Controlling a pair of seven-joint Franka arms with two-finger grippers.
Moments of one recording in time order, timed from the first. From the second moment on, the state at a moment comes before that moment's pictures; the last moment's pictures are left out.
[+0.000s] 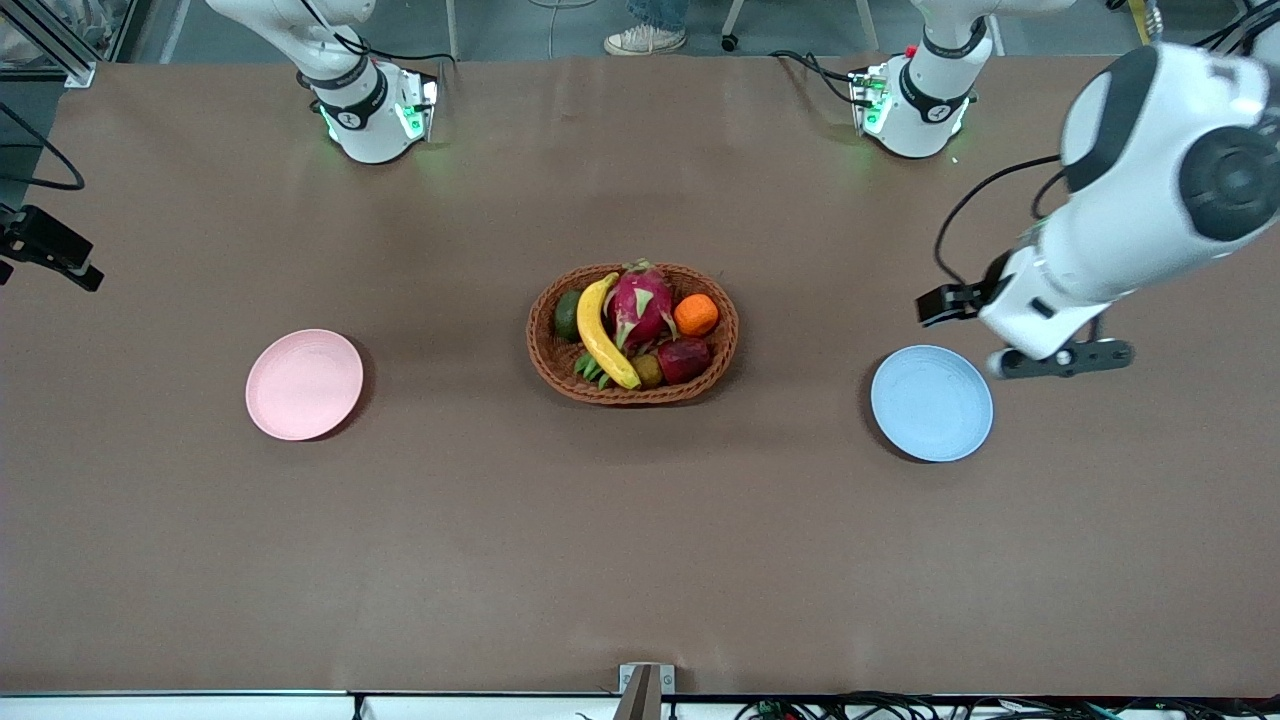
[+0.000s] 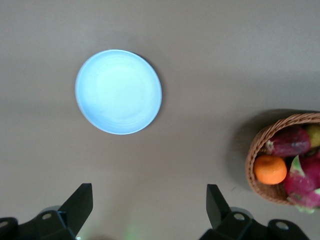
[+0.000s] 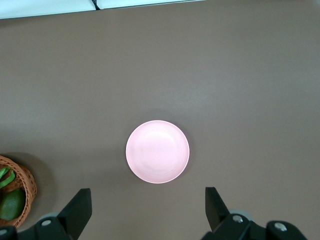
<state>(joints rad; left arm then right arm) -0.11 0.22 -0.21 -1.58 -0.01 1.64 -0.41 -0.07 -0.05 -0.02 -1.60 0.00 1.67 -0.01</state>
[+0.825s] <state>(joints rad) -0.39 0.44 -0.21 -1.61 -0.02 1.92 -0.92 0.05 0.03 -0.01 -1.65 0.00 1.59 -0.01</state>
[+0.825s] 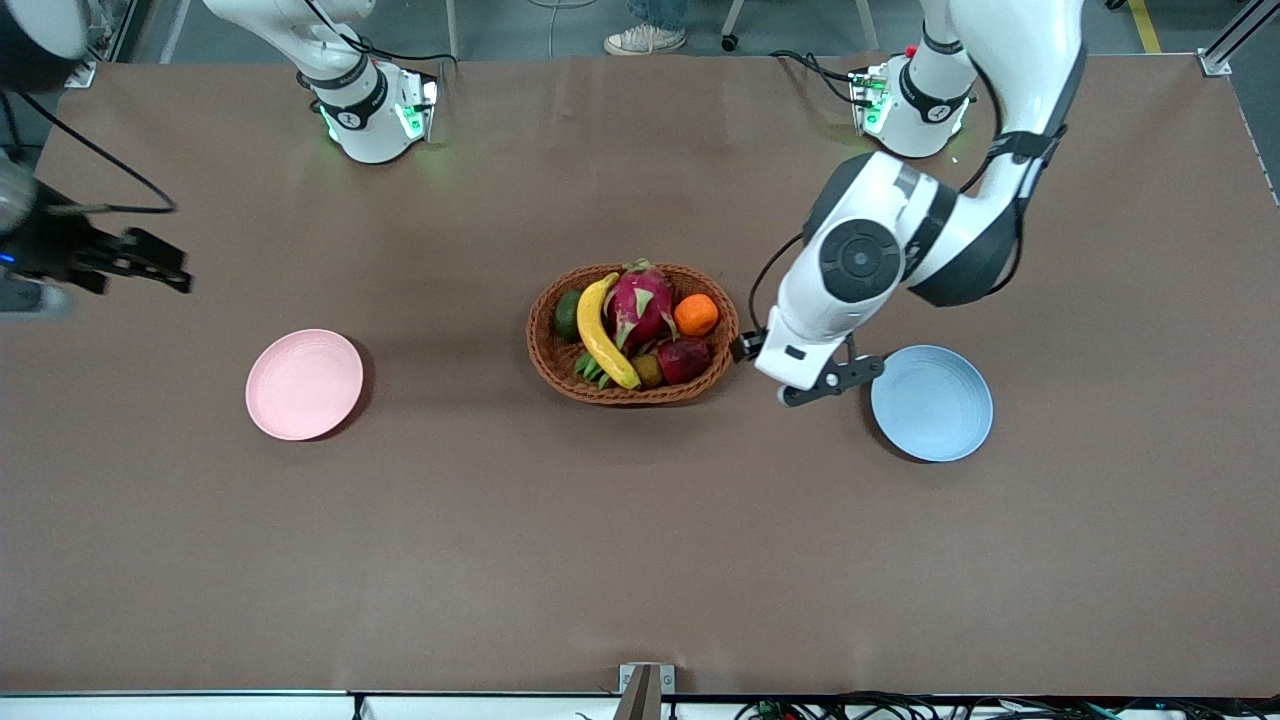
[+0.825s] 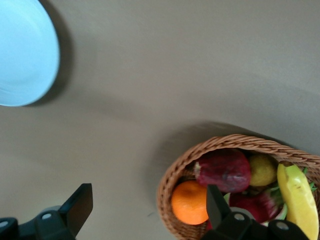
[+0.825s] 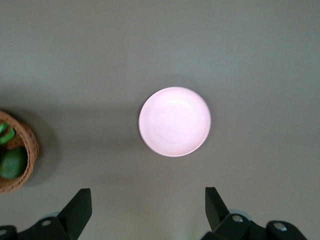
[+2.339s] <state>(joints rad) -0.54 0.68 -0.21 -1.61 -0.02 2.22 -1.08 0.52 0.45 -0.01 -1.69 0.25 1.91 0.20</state>
